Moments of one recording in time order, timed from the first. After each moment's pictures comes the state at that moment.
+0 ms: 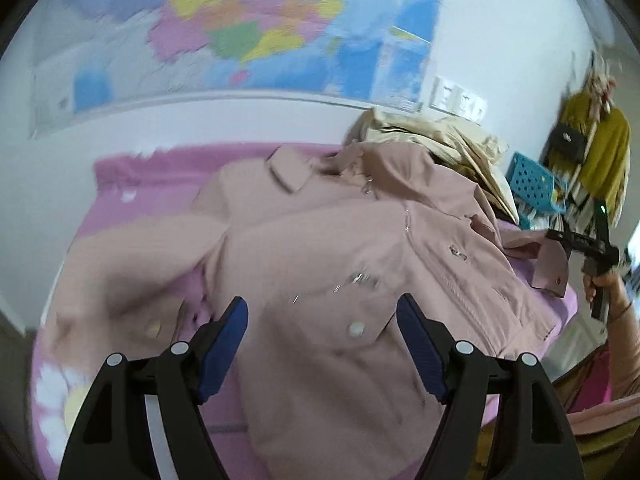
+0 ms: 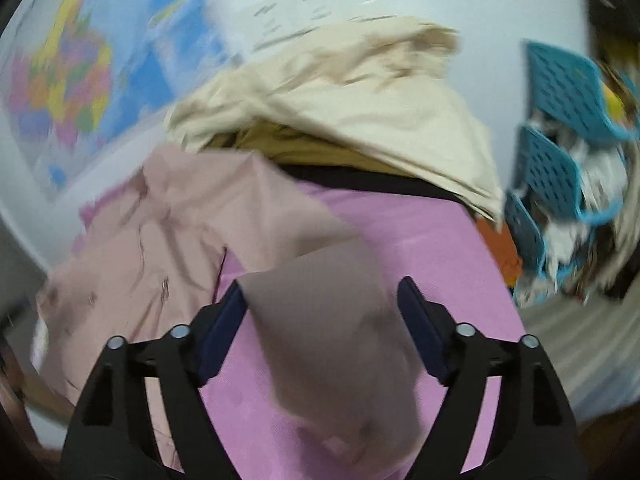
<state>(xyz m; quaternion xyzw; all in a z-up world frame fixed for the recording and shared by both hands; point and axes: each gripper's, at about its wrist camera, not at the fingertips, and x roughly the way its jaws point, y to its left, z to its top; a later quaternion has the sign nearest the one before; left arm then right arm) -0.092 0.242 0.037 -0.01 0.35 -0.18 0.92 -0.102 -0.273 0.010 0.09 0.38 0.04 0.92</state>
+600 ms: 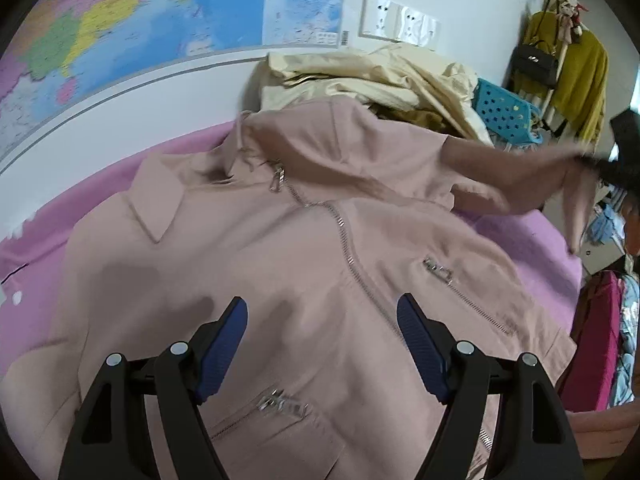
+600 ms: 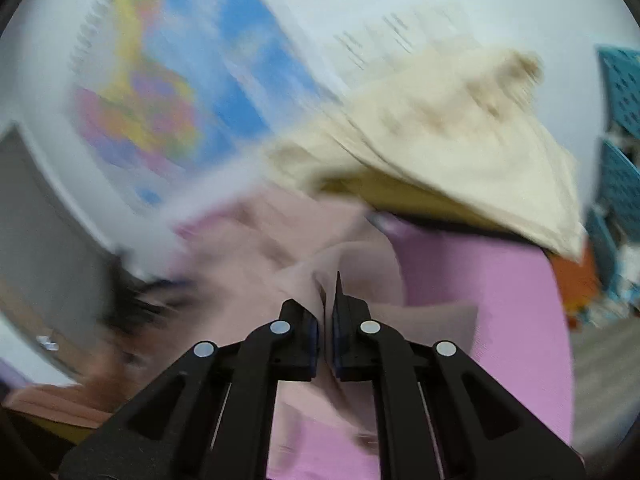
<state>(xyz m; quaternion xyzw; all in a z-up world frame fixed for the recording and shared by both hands) 0.035 0.113 0.013 0.08 0.41 -0.29 0.86 -0.100 -0.287 0.098 0.19 0.33 0.22 0.90</state>
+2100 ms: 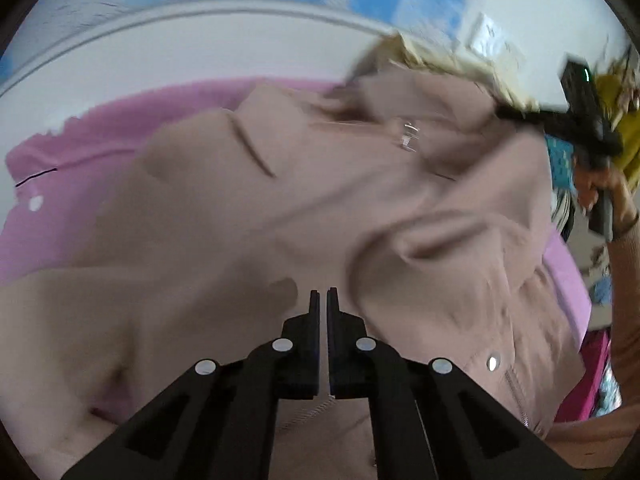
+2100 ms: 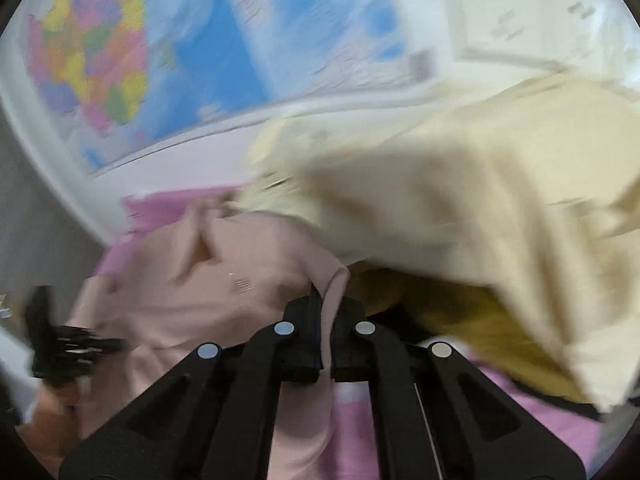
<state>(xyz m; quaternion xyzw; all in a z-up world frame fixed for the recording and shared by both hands) 0.066 0.213 -0.020 -0.02 0.47 -0.22 0.86 0.140 -0.149 0.062 0.05 0.42 0.16 0.89</state>
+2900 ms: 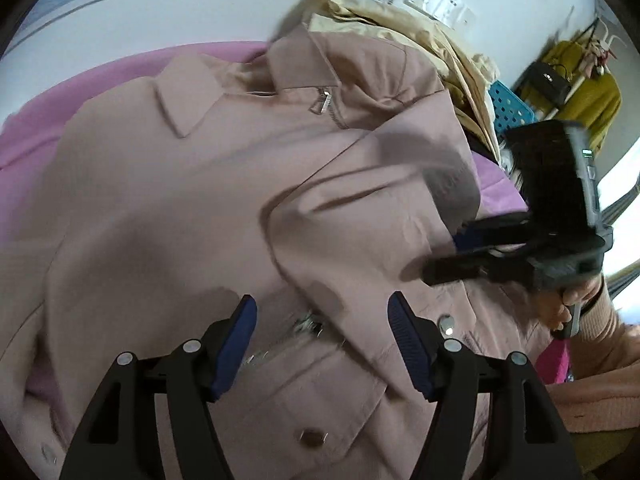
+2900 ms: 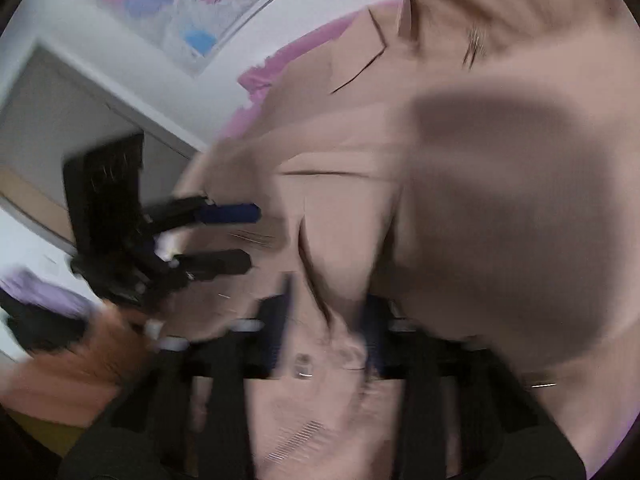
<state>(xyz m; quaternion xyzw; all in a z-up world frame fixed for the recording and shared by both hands) 0.033 0.178 -0.039 0.00 0.50 -0.29 0.81 0.023 -0.034 -0.054 0.16 0.52 0.39 0.74</state>
